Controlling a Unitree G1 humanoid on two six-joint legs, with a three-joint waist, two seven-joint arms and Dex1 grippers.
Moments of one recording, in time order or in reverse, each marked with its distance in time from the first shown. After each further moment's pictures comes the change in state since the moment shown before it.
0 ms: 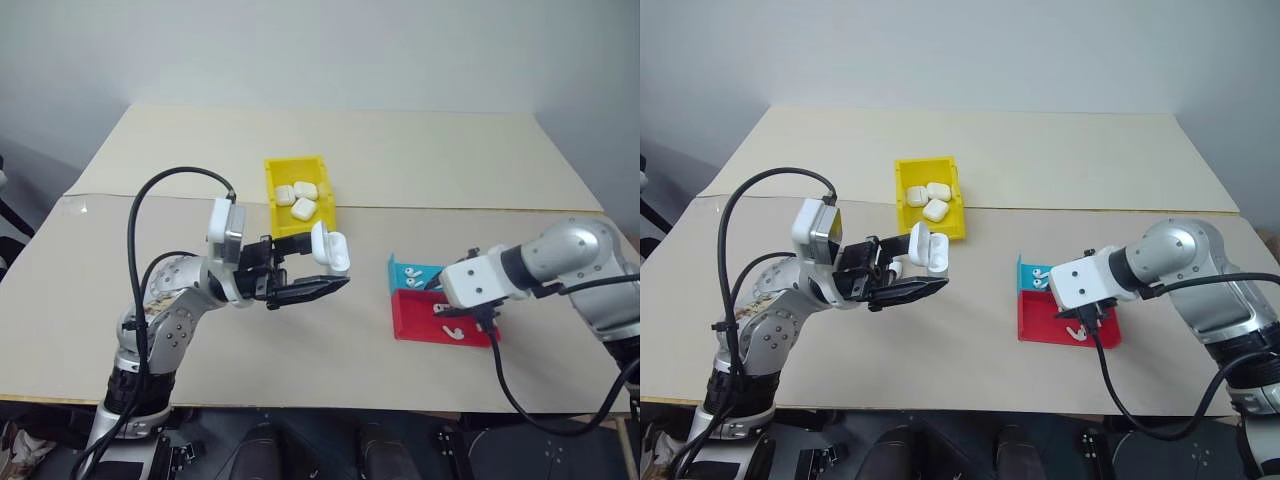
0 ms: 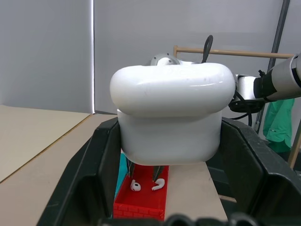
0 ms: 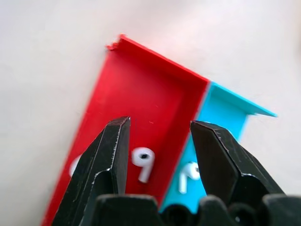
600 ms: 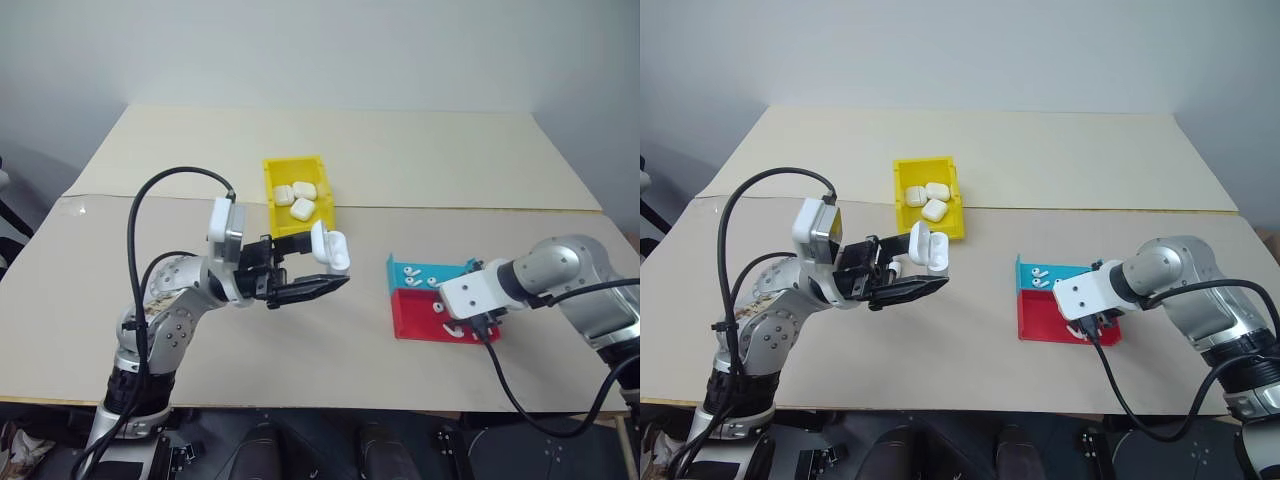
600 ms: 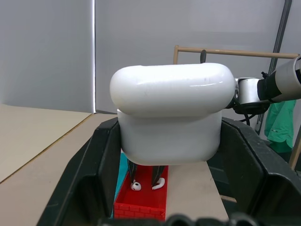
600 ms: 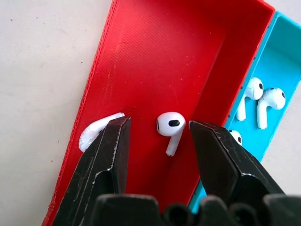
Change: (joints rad) left arm 0.000 0.001 0.000 -0.001 0.000 0.000 0.010; right arm 0.012 0.012 0.054 0.105 -0.143 -0.075 -0.054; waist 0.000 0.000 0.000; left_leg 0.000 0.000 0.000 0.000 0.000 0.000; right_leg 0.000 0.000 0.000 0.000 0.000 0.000
